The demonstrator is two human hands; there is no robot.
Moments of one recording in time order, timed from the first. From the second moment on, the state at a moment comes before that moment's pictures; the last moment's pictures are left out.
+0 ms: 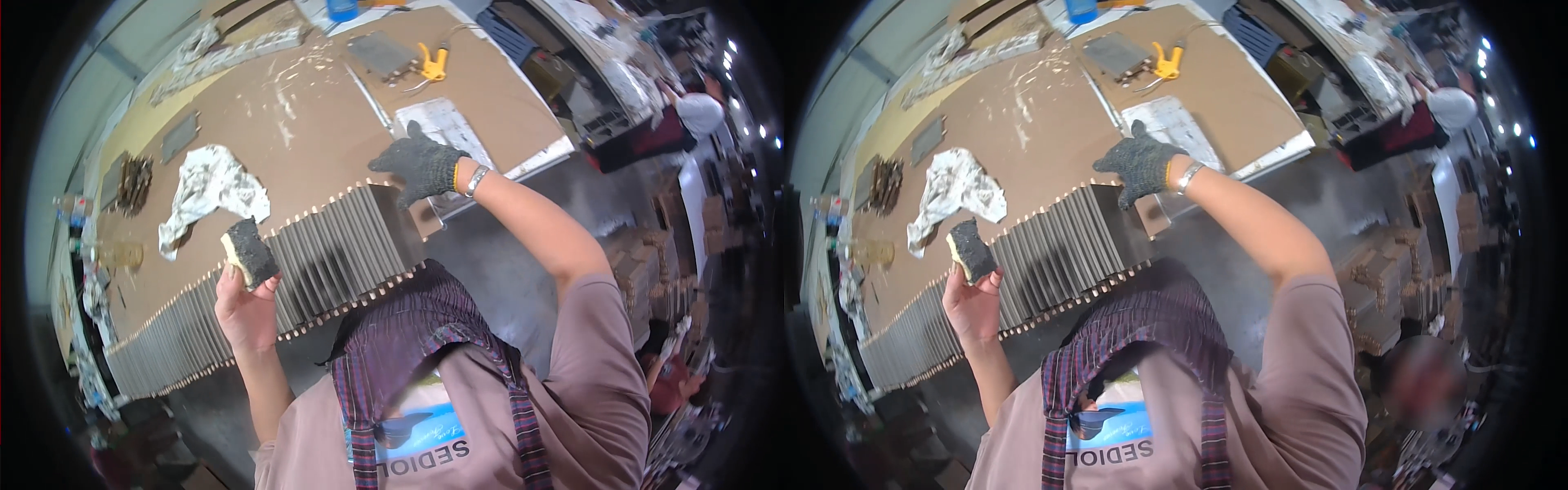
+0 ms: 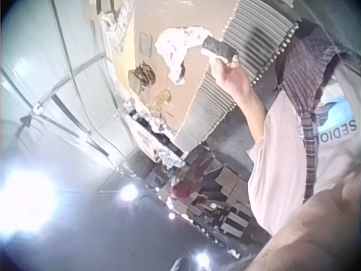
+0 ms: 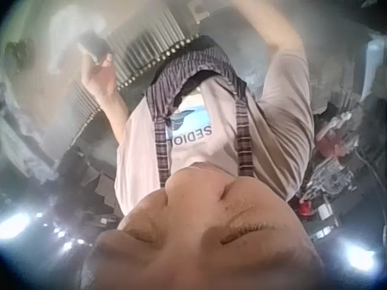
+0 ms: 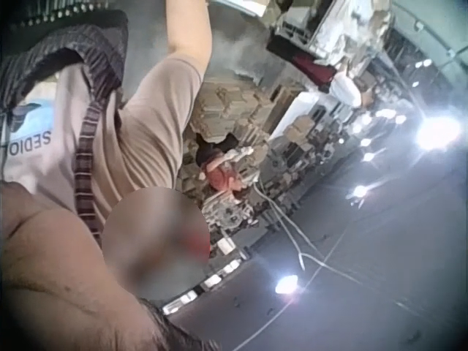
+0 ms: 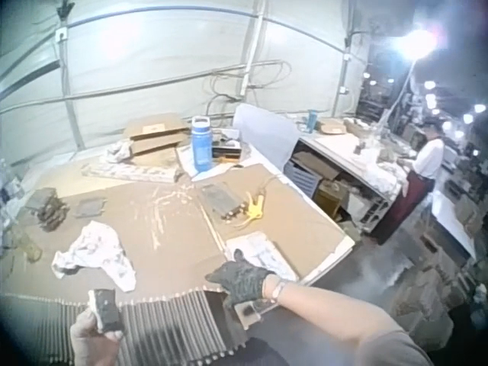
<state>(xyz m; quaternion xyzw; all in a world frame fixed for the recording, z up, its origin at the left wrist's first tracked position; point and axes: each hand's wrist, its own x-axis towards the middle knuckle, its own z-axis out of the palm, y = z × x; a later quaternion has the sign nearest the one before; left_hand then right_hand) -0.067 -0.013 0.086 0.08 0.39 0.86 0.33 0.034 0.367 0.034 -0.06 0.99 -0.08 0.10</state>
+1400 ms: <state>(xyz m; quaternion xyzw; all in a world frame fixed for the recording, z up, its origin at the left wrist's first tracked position) 0.002 0.165 0.067 0.21 0.96 0.09 -0.18 -0.021 0.395 0.008 -0.31 0.92 -0.21 0.14</state>
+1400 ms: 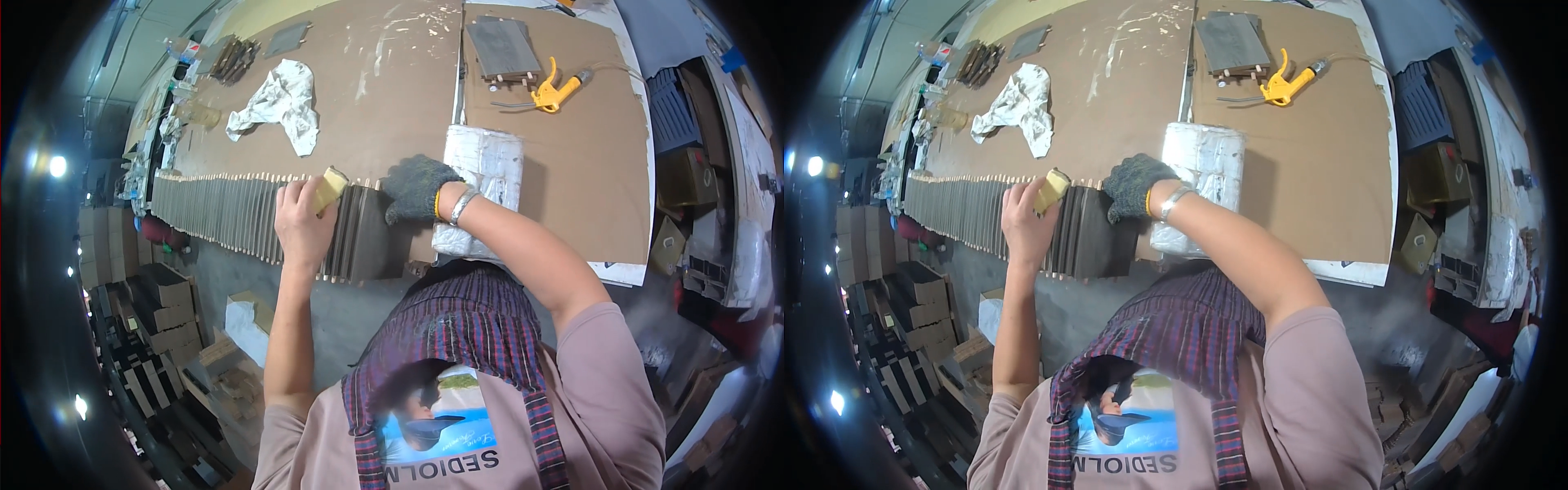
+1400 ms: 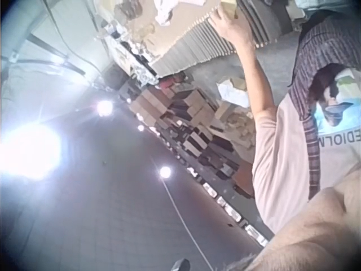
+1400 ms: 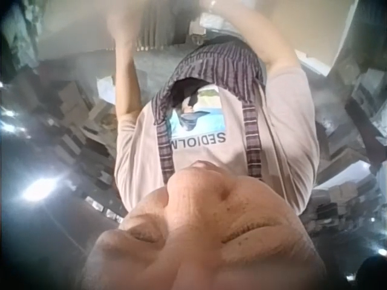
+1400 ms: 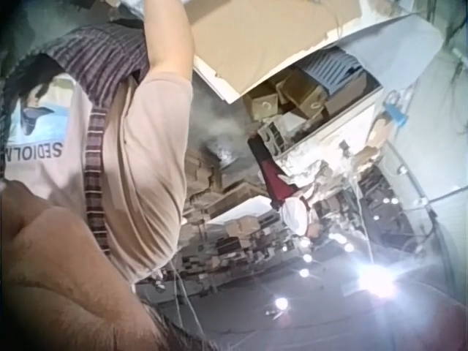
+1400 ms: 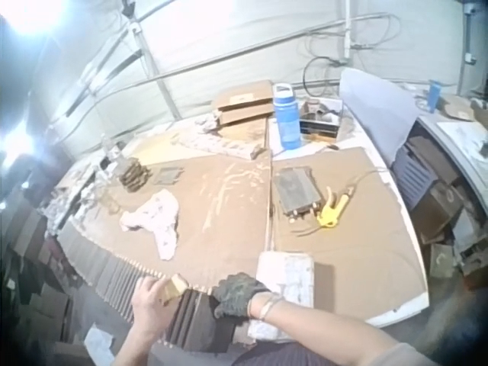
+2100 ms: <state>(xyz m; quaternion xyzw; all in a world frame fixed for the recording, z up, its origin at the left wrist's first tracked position) 0.020 0.143 0.072 0.25 0.95 0.12 -0.13 -0.023 0.390 0.008 -0.31 0.92 -0.20 0.16</state>
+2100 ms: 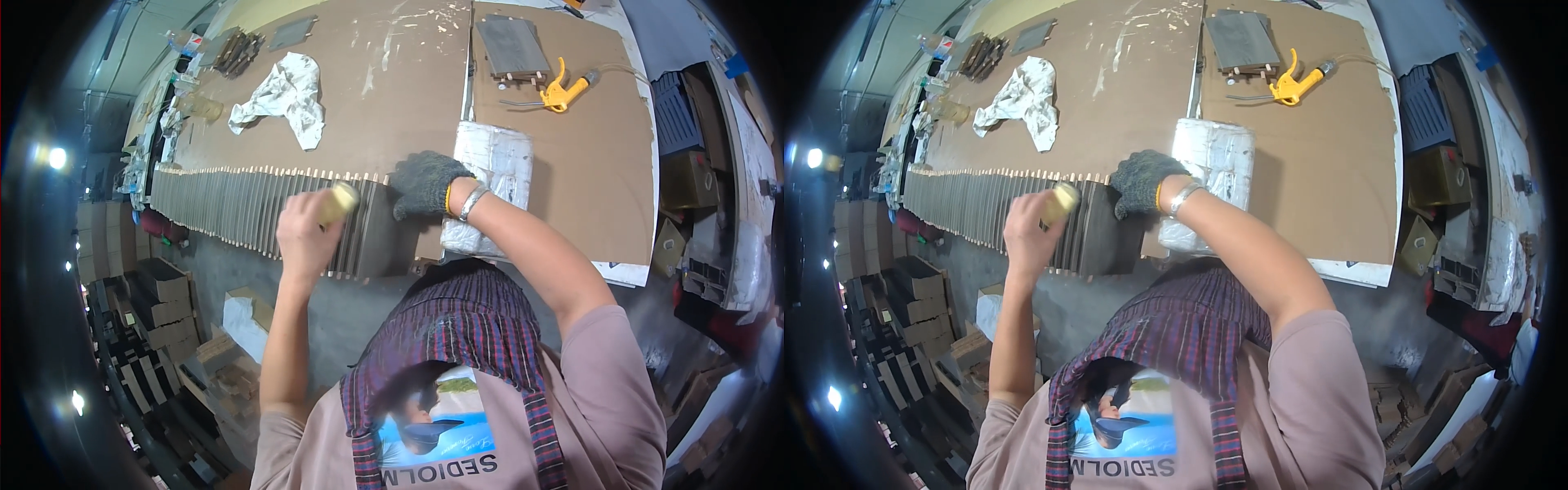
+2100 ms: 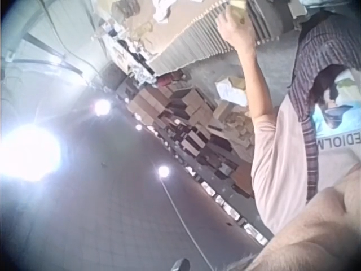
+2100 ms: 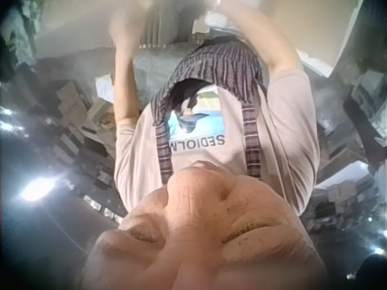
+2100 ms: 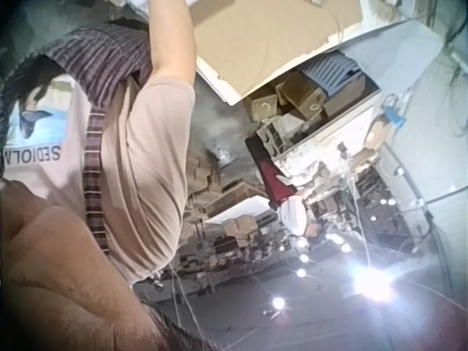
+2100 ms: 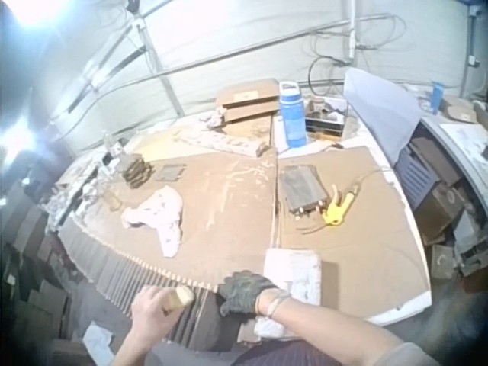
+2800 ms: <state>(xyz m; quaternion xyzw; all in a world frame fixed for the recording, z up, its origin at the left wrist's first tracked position) 0.021 0.150 0.069 0.25 0.95 0.12 -0.15 -0.022 0.390 0.006 -0.29 0.92 -0.21 0.15</state>
